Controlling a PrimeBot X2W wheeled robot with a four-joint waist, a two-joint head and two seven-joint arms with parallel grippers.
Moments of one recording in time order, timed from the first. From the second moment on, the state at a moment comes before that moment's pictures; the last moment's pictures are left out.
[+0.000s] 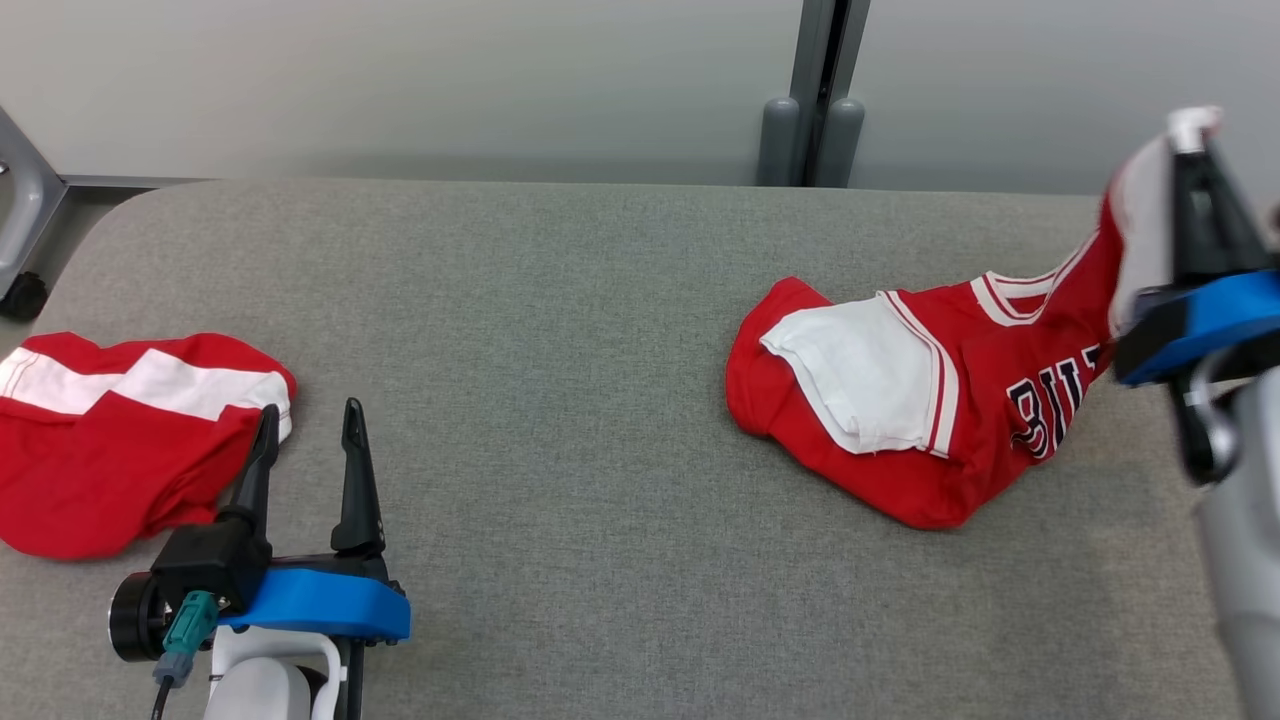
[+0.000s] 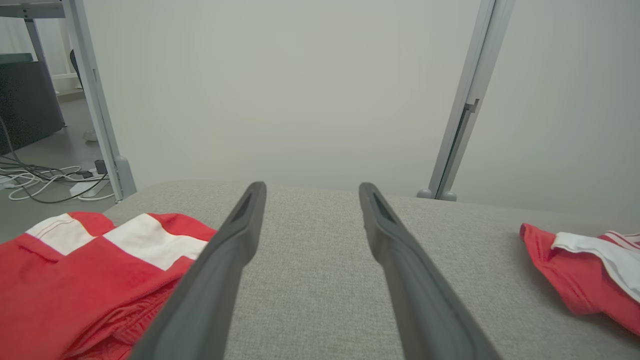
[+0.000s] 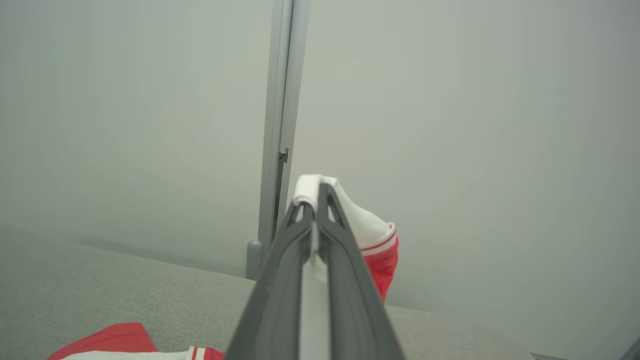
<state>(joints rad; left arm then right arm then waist) -0.16 0.05 0.02 0.29 -0.15 -0.10 -0.26 -0.69 -0.30 -0.07 0.65 0.08 0.13 -0.26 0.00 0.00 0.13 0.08</state>
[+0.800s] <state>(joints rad) -0.15 0.05 -0.01 0.29 -0.16 -0.10 -0.26 -0.52 -0.06 0.76 0.49 0.28 0.13 -0.20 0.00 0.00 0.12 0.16</state>
